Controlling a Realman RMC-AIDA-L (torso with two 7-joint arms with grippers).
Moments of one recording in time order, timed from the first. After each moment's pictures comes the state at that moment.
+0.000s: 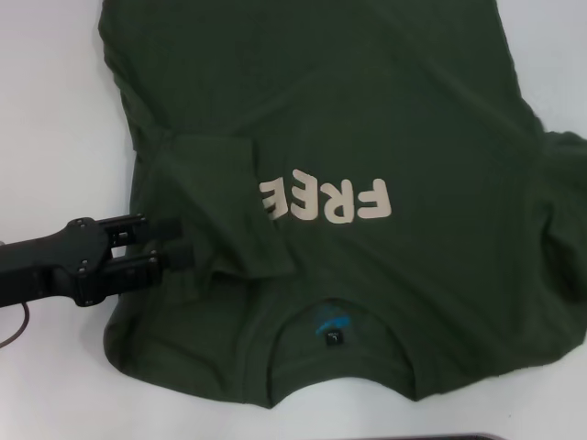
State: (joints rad) left arm -0.34 -2.12 -2.63 -0.74 -1.07 1.95 -1.60; right arm 0.48 1.81 -0.47 -0.89 -2.59 -1.75 2.59
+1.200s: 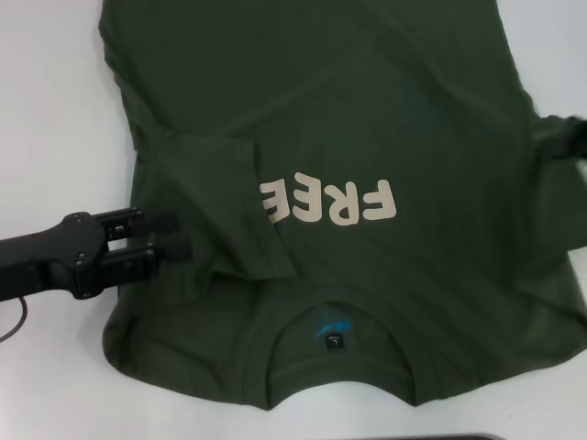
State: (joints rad) left arm -0.34 -2.13 -2.64 -0.75 -1.07 1.94 -1.60; right arm 0.58 1.88 -0.48 -0.77 -2.39 -1.83 2.53
